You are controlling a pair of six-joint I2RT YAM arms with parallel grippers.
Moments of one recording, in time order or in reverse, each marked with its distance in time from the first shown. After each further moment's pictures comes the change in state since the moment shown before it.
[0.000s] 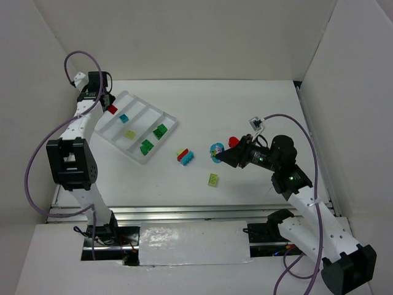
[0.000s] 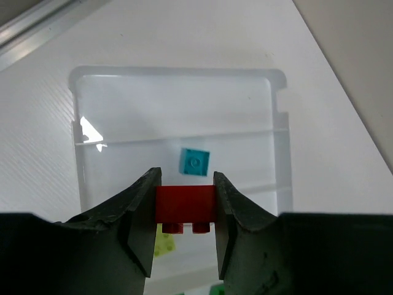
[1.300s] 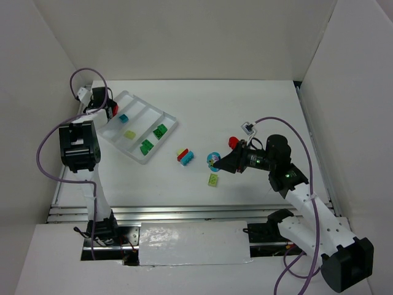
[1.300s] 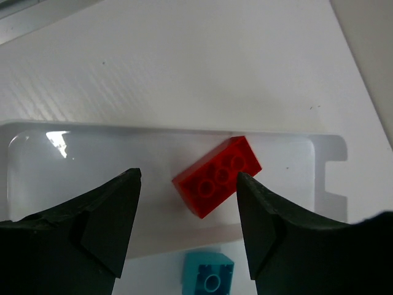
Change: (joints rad) left arm 0.083 0.346 -0.044 0.469 -0.019 -0.029; right arm 0.000 0.039 -0.031 -0.042 -0.140 -0.037
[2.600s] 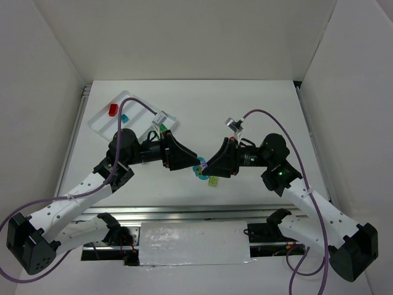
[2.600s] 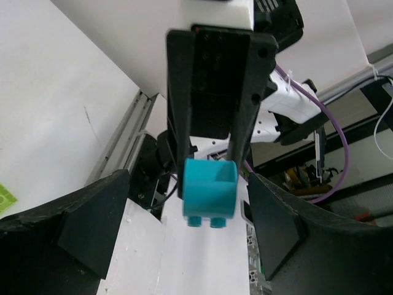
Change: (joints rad) left arm -0.809 -1.150 -0.744 0.295 1.119 -0.071; right arm 0.199 0.072 0.074 0.365 -0.180 0.240
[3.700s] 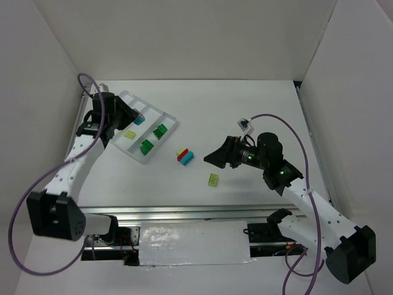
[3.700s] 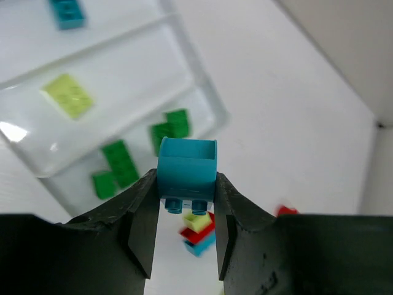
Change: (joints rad) left arm 0.507 0.228 0.322 -0.623 -0.699 0.127; right arm -0.068 -0.002 -0.011 -0.339 0.435 -0.149
